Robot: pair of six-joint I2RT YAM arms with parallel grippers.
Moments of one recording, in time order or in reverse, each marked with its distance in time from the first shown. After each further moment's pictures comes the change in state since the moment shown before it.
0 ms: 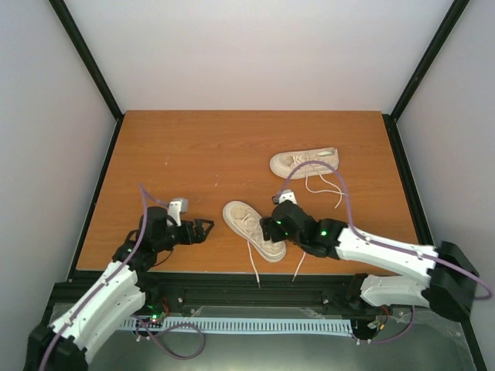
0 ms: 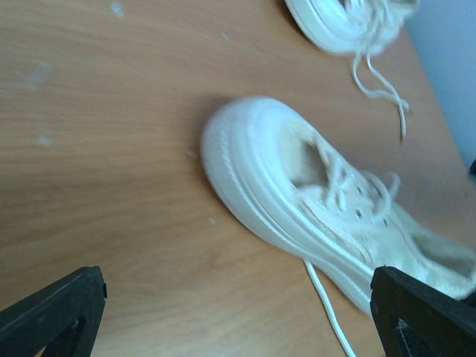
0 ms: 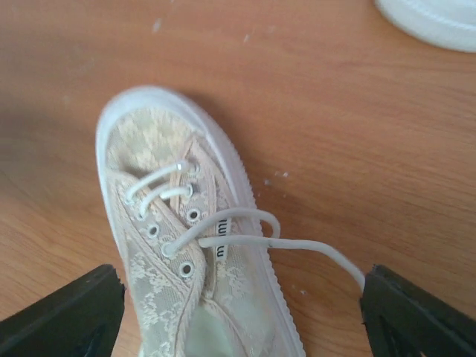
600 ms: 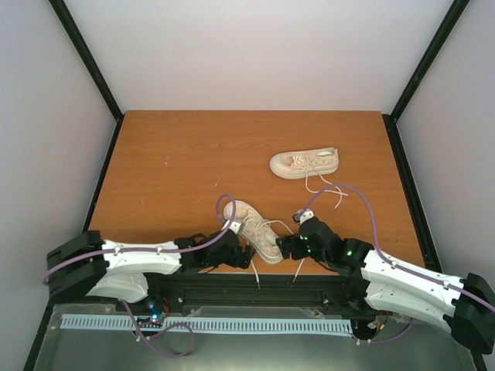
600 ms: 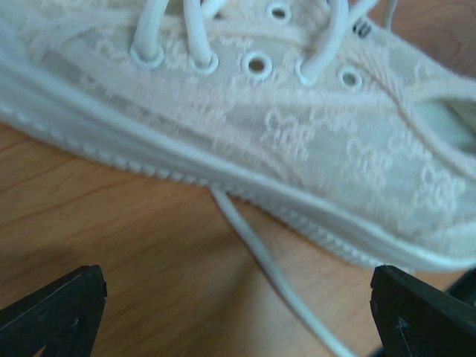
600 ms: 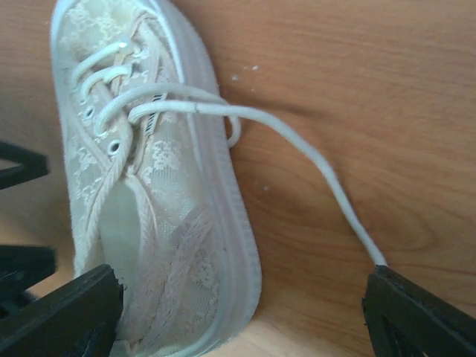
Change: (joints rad) left arm -0.833 0.620 0.179 0.183 -0.567 -0.211; right arm -0.079 -0.369 -0.298 -0.014 -0.140 0.008
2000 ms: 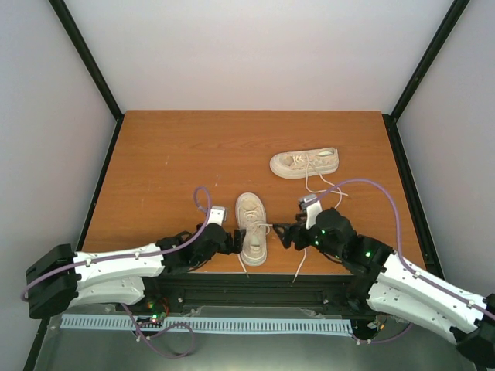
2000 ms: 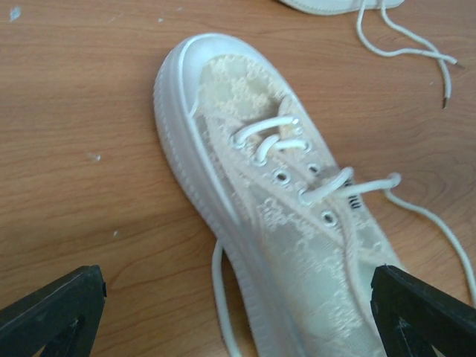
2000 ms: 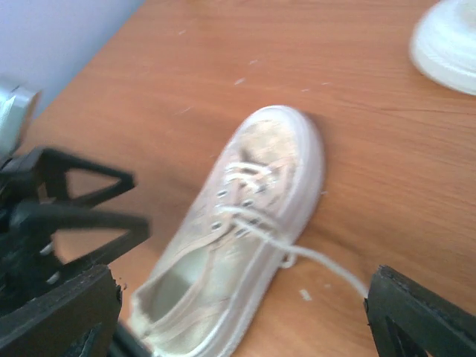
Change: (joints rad) left arm 0.042 -0.141 0.009 0.008 -0.222 -0.027; right arm 0.017 -0.148 0.095 0.042 -0.085 -0.112
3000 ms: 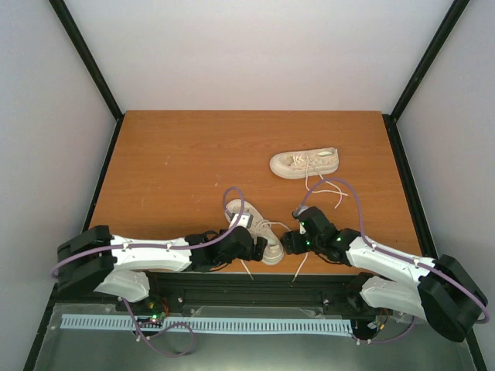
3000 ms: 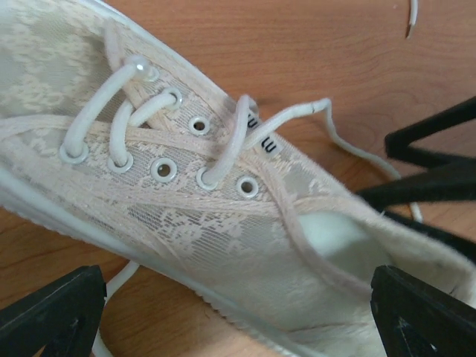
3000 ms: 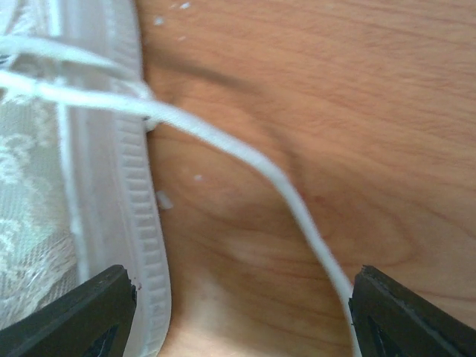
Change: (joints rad) left arm -0.111 0.293 0.153 0.025 0.089 -0.078; right arm -0.229 0.377 -0.119 0.062 -0.108 -0.028
